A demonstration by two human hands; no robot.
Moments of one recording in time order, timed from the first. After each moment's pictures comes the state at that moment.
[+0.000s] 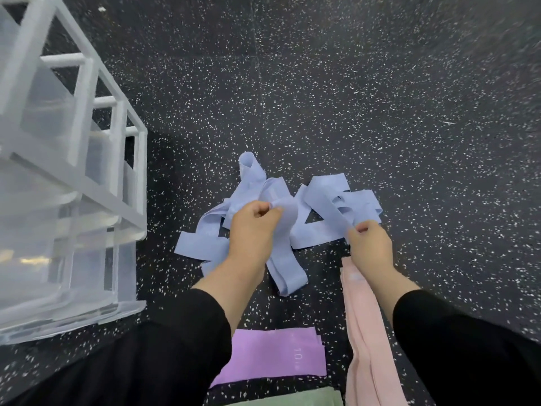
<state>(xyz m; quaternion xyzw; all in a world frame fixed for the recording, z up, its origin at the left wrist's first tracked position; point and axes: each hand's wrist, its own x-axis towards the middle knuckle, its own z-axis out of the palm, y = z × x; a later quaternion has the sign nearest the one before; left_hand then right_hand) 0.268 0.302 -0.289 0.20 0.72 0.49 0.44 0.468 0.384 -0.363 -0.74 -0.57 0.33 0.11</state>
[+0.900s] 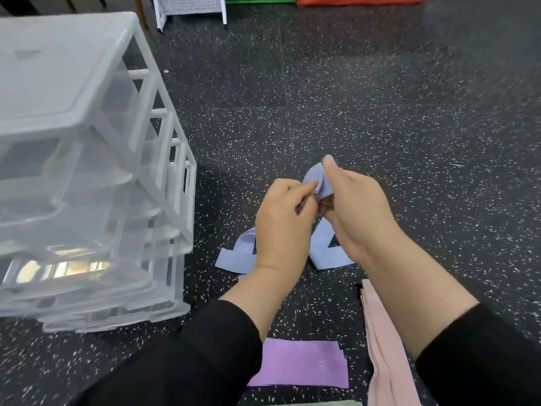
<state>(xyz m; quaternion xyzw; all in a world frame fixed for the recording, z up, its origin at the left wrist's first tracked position) 0.261 0.275 -0.181 0.43 0.68 0.56 0.18 0.344 0.334 -0.142 -0.45 -0.51 0.63 0.36</state>
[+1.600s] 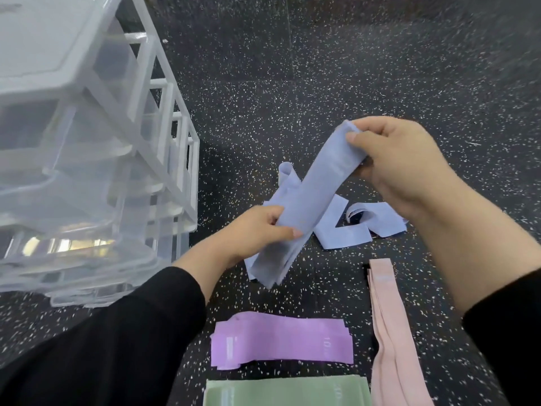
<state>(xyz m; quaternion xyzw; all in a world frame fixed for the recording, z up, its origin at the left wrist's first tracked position) 0.181 0.243 -0.240 0.44 0.64 0.31 0.55 0.363 0.366 -0.131 -0.45 -0.61 0.57 0.32</state>
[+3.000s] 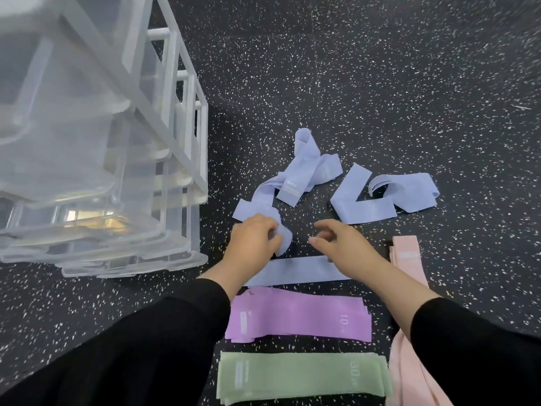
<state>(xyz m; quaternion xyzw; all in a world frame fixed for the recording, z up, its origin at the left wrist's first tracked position) 0.180 0.198 -0.345 0.52 0.80 0.12 0.28 0.371 0.288 -0.331 -0.51 -0.70 0.49 -0.01</state>
